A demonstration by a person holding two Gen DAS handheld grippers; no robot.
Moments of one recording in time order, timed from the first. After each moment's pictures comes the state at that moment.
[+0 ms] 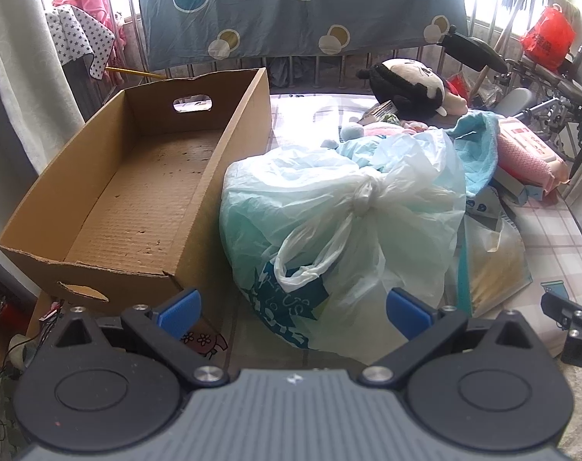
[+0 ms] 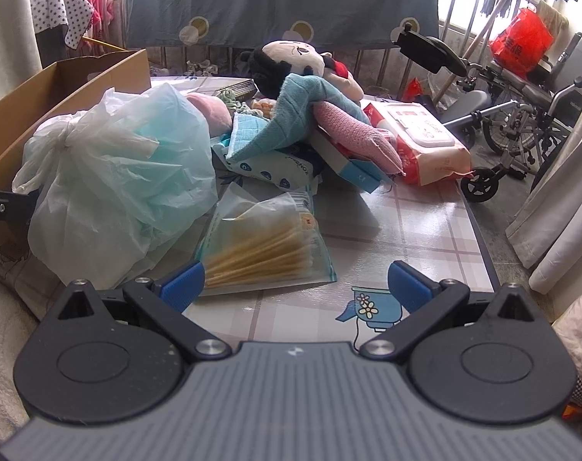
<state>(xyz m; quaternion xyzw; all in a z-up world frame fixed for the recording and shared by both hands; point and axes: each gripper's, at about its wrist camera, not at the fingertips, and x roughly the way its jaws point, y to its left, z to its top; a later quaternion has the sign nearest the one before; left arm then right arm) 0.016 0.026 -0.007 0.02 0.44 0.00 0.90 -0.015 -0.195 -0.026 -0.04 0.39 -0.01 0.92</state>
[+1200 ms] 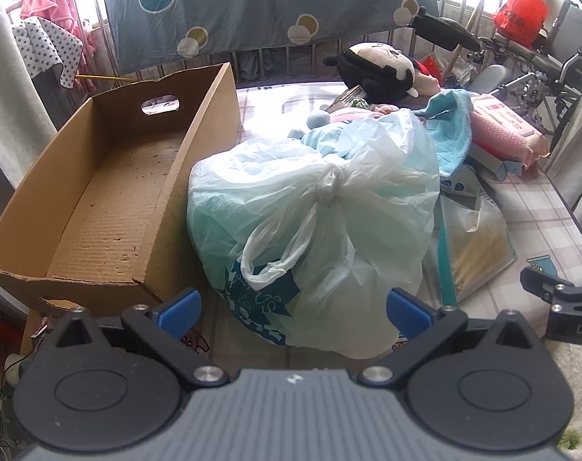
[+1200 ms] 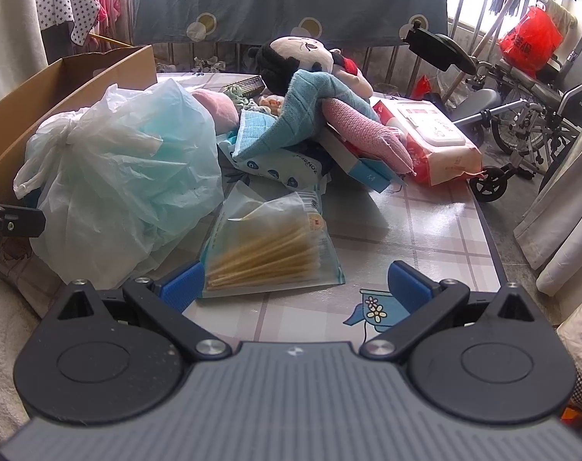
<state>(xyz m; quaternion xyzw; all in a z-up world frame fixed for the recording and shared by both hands) 0.017 0.013 -0.010 0.05 0.45 -0.04 0.89 -0.007 -0.195 -0.030 -0.04 0.40 0.00 0.92</state>
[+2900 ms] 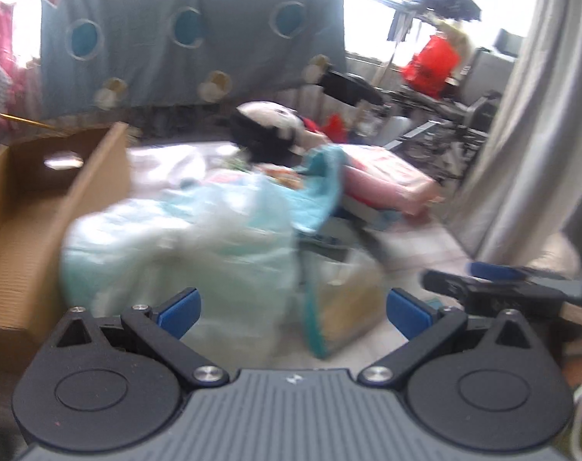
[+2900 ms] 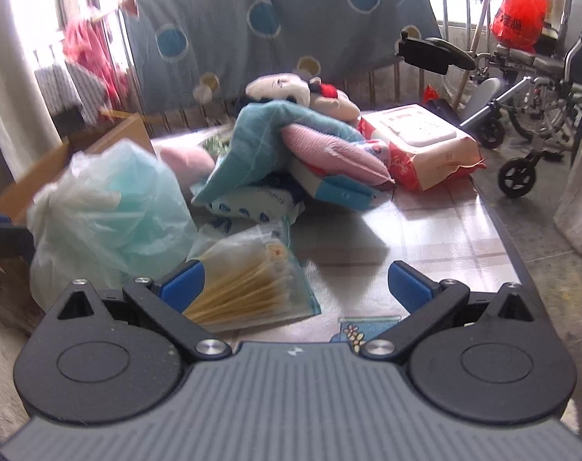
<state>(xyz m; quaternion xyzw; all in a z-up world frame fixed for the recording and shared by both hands) 0.003 -0.041 -0.002 -0.01 0.37 -0.21 0.91 -0.007 -0.287 -0.059 0.10 0.31 0.05 0.94</state>
